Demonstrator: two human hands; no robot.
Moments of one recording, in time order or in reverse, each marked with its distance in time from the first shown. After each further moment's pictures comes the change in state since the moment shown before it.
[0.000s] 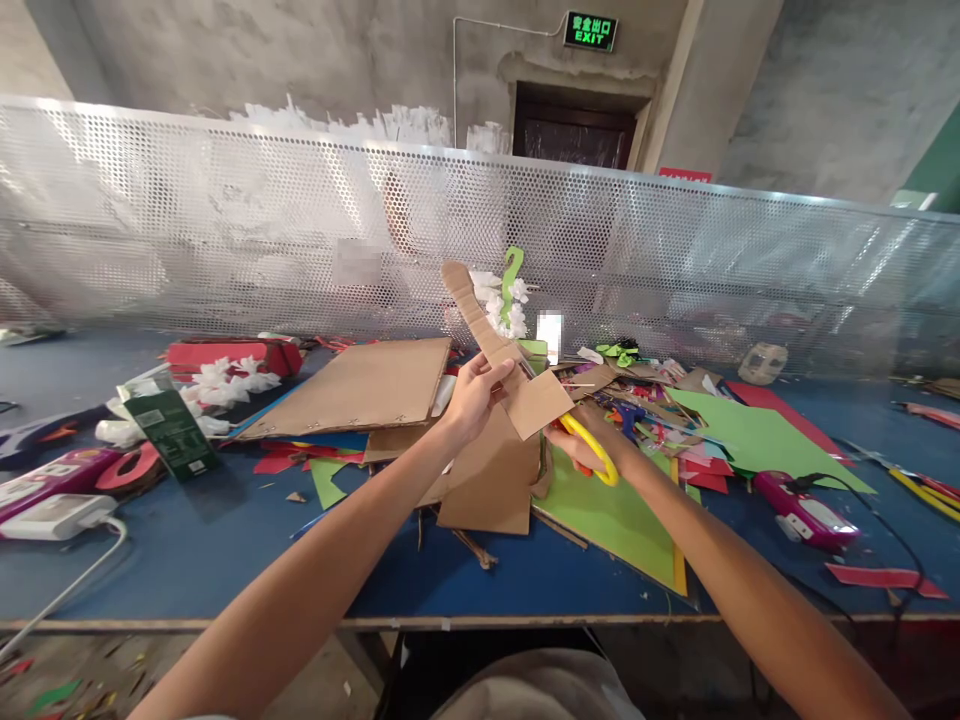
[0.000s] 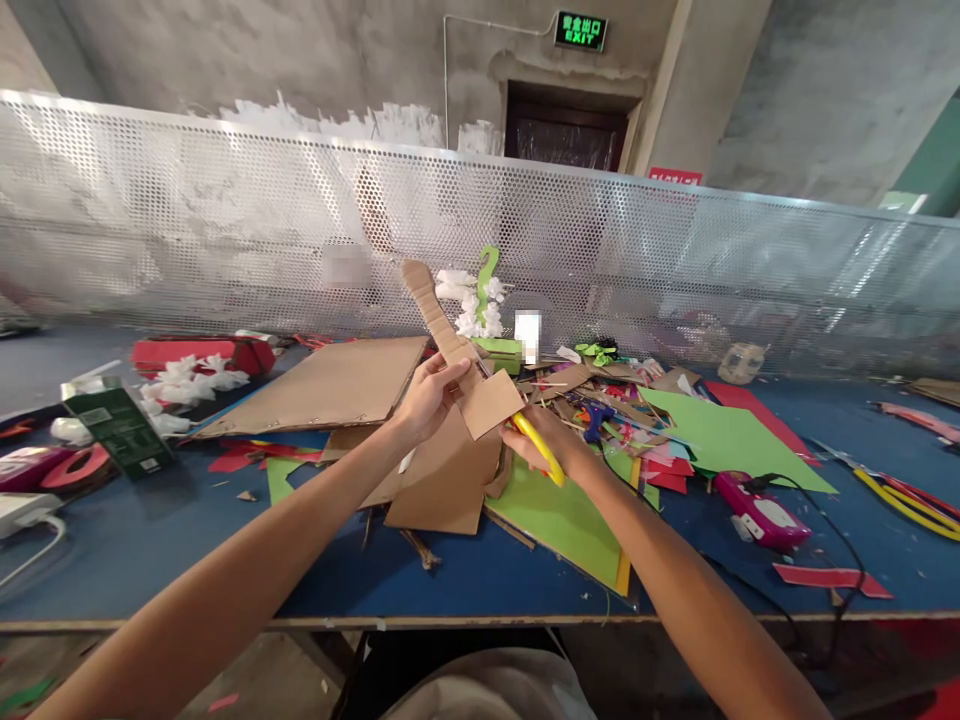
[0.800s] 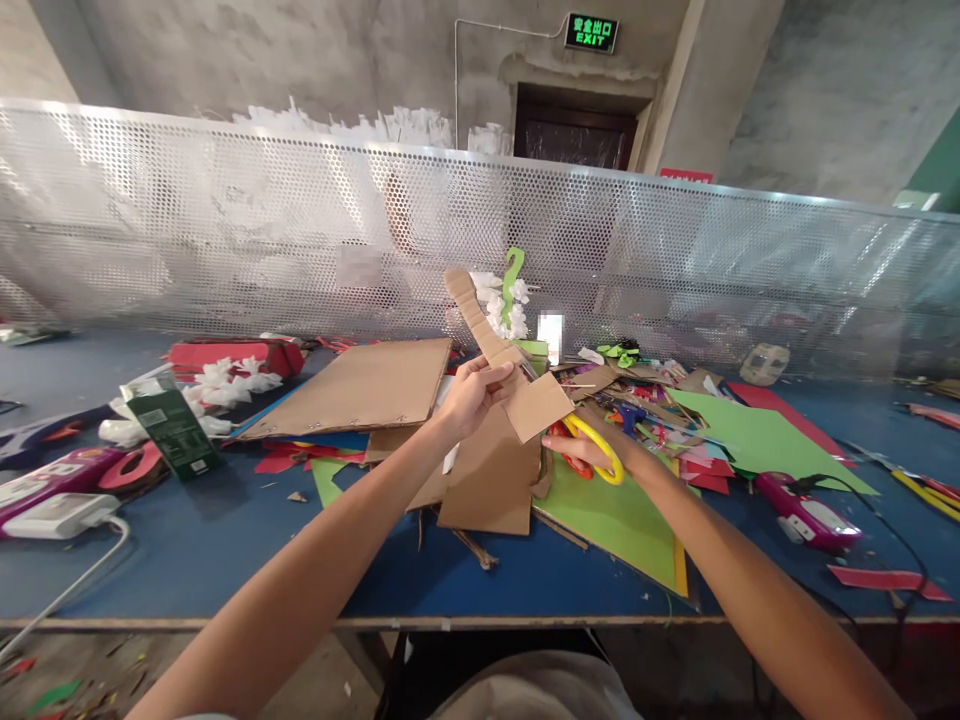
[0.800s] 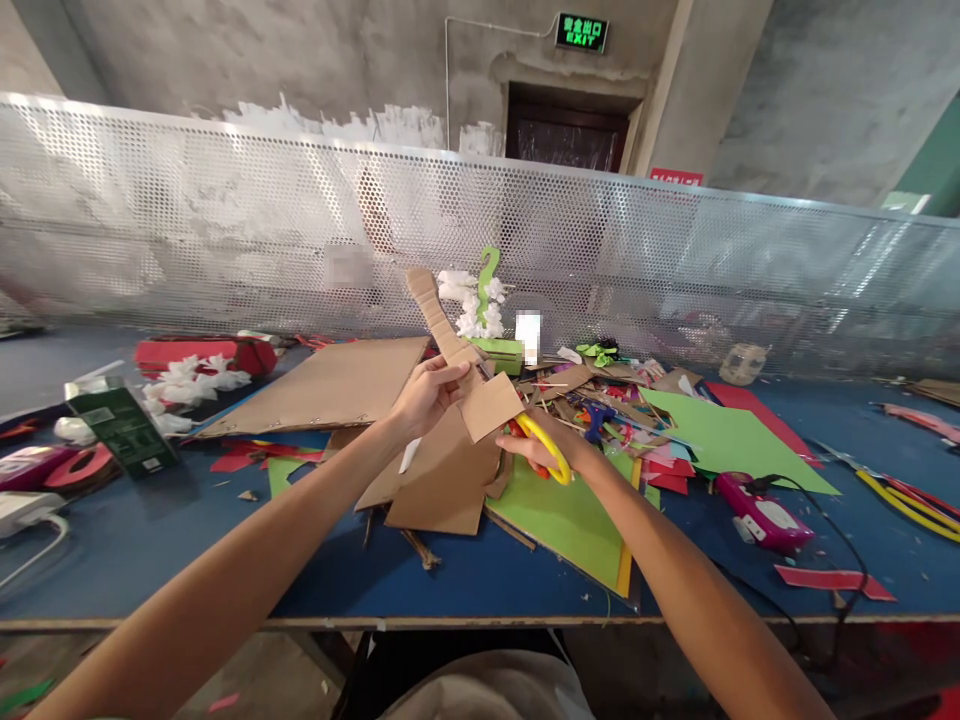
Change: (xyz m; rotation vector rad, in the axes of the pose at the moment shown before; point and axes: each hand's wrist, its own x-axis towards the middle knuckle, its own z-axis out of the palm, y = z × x) left_hand 0.002 0.009 -0.005 -0.002 -0.036 -0.092; right_hand -0.002 0.005 -0.005 0.186 -0.138 -0.059
